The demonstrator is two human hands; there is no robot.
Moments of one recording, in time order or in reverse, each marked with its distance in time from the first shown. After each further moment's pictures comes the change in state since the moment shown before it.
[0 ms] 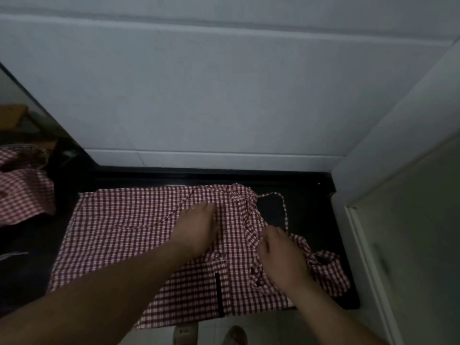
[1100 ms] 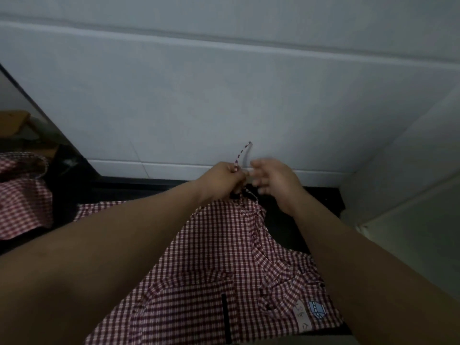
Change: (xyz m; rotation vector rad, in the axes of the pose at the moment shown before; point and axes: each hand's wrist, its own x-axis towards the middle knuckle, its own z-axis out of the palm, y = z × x) left_hand 0.112 0.028 -0.095 -0.860 -0.172 -0.113; right_hand 0.164 -0.088 -0.093 1.001 -0.154 0.235
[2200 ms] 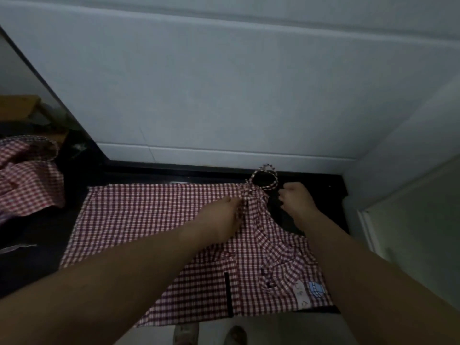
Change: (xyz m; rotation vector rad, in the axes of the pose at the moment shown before) left_hand -0.064 -0.083 0.051 0.776 -0.070 0.086; right_hand -0.012 0.098 -0.035 -0.298 0.277 0.164
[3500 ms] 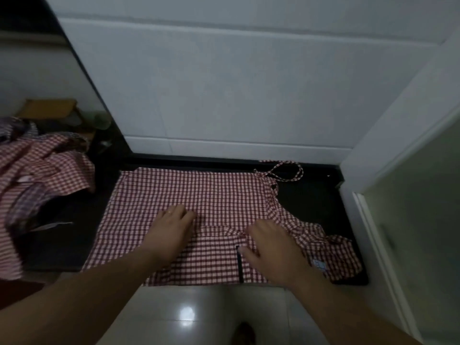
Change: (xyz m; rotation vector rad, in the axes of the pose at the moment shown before) left_hand -0.144 -0.105 0.032 0.355 0.257 -0.036; right_hand -0.173 0.073 0.033 -0.841 -0.115 -0.946
